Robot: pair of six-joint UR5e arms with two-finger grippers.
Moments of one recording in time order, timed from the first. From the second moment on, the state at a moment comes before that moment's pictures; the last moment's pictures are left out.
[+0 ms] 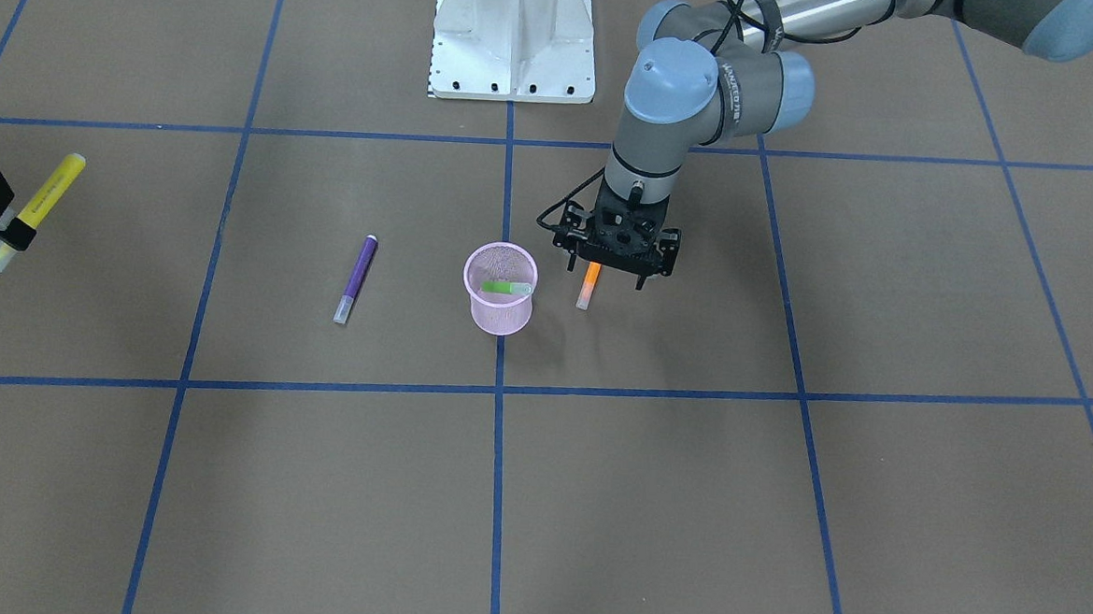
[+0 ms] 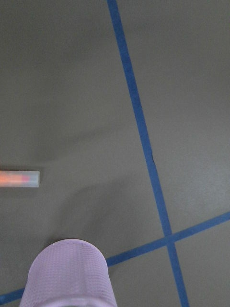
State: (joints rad) left arm -0.54 -2.19 -1.62 -1.77 -1.82 -0.96; right arm 1.24 -1.27 1.92 -1.56 2.44 0.87
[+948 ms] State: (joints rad) left arm -0.50 -2.21 -1.54 -1.79 -1.83 -0.96; right arm 1.15 -1.20 1.91 -1.55 2.43 0.95
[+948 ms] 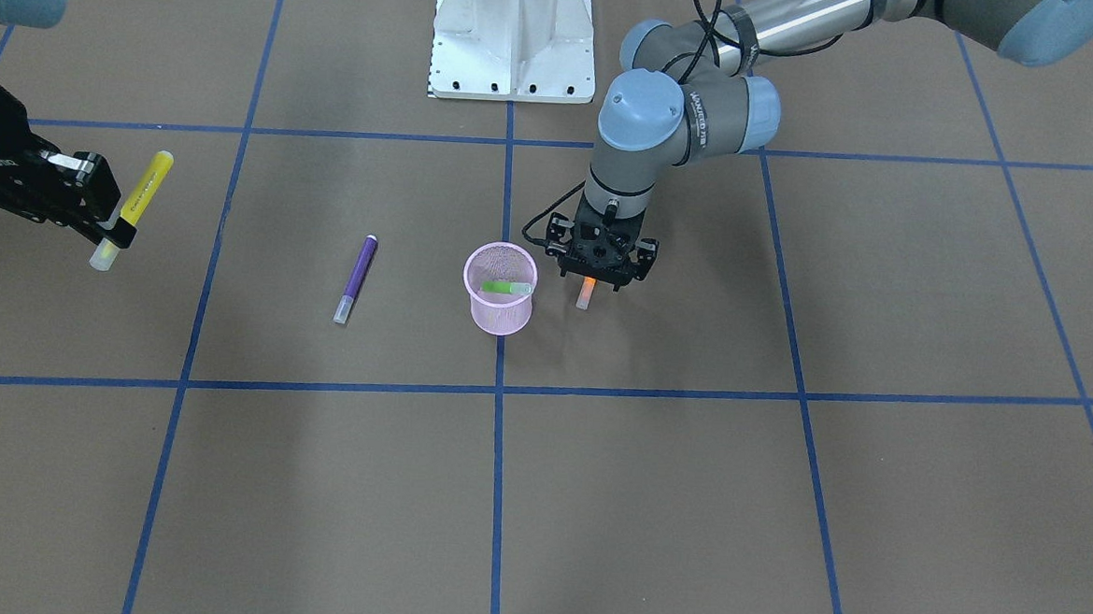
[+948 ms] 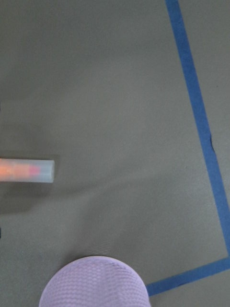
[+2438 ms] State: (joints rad) left arm -0.72 -2.20 -1.61 -1.77 -2.10 -0.95; right arm 1.10 -1.11 1.92 -1.55 2.40 1.03
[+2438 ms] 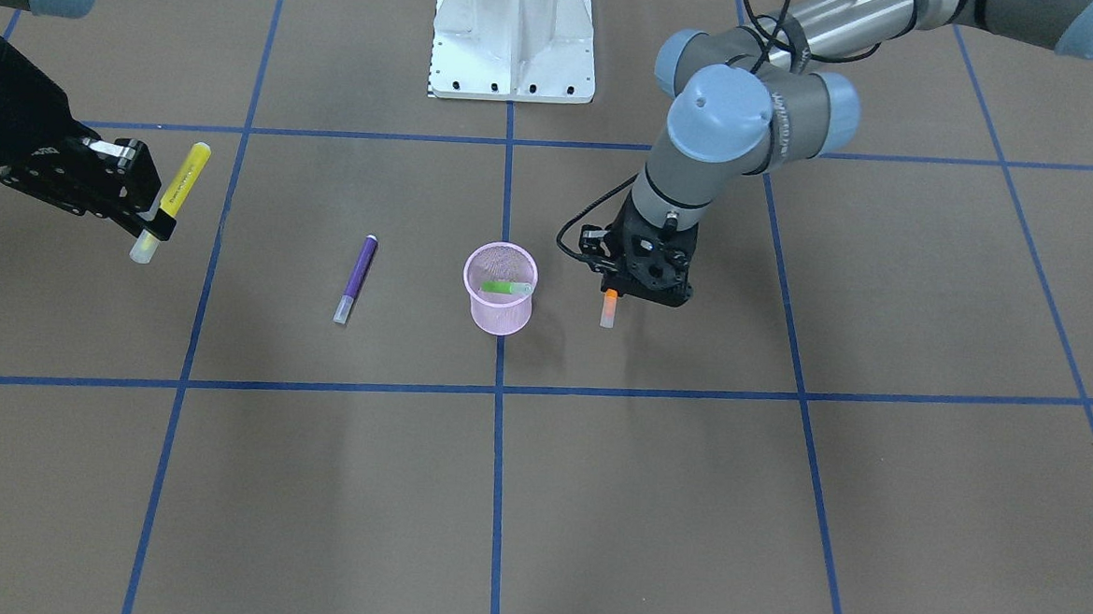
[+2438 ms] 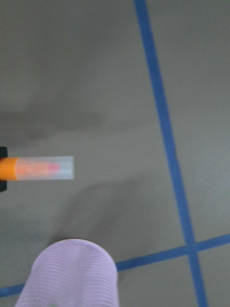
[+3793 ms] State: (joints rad) left arm -0.94 -2.19 -1.70 -1.78 -2.22 -0.96; right arm 0.53 -0.82 1.72 -1.40 1.30 1.26
